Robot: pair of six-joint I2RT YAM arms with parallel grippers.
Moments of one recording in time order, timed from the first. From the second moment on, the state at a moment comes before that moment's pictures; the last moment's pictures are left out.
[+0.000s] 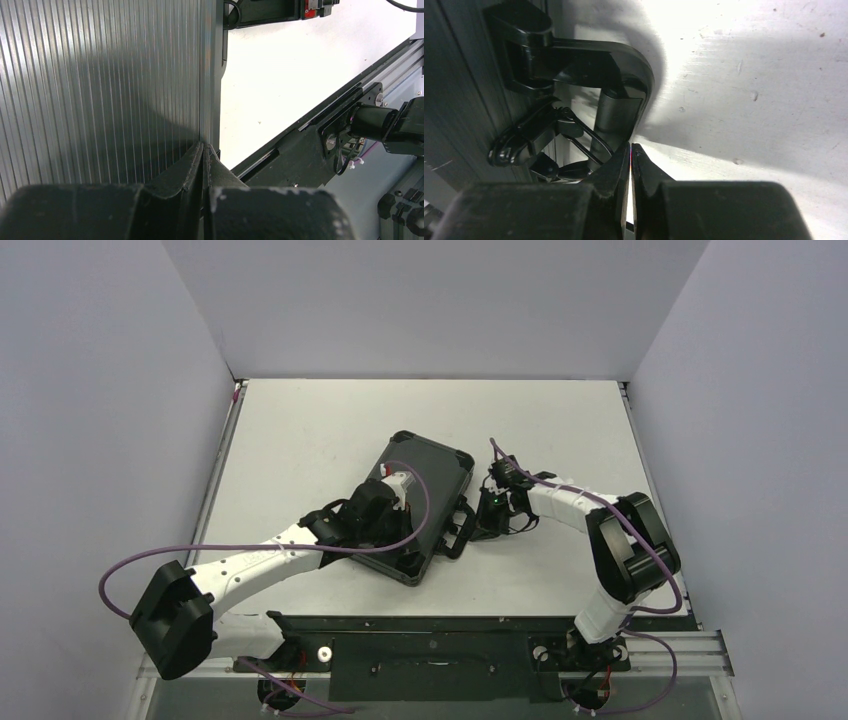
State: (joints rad) left arm -0.83 1.26 0.80 -0.31 0.13 -0.65; right arm 0.45 1.68 0.92 -0.45 -0.34 0.68
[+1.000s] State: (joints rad) left arm -0.84 1.26 0.80 -0.32 0.12 -0.66; right arm 0.51 1.68 1.10 -0.51 -0.33 0.69
